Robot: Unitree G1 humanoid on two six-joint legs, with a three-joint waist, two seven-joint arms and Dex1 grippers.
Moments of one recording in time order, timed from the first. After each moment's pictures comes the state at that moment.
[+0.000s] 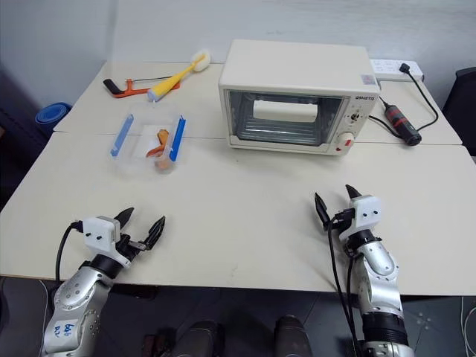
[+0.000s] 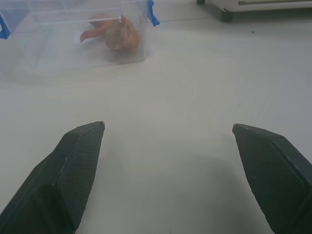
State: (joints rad) left arm 0.15 0.29 0.25 -0.23 -0.26 0.11 -0.32; right arm -0.17 -0.31 -0.22 0.24 0.27 -0.24 0.47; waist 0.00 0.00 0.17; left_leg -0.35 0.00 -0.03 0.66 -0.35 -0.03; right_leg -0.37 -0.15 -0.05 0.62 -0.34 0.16
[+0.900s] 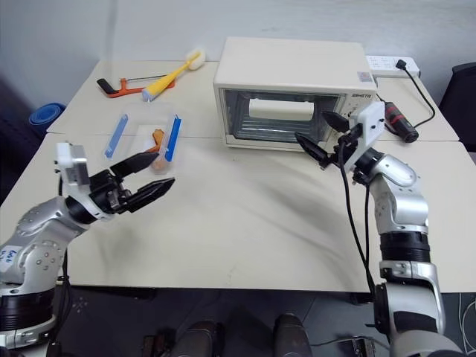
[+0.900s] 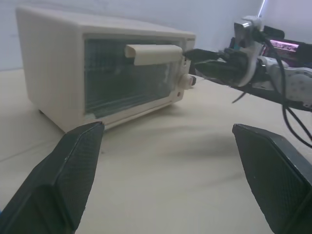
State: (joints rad) left arm -0.26 0.61 0.28 -0.26 -0.77 0.48 -0.79; right arm -0.73 -0.53 -0.14 0.36 0.43 0.10 0.84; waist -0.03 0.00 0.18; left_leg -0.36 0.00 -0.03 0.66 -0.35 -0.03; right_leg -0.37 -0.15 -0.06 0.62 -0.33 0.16
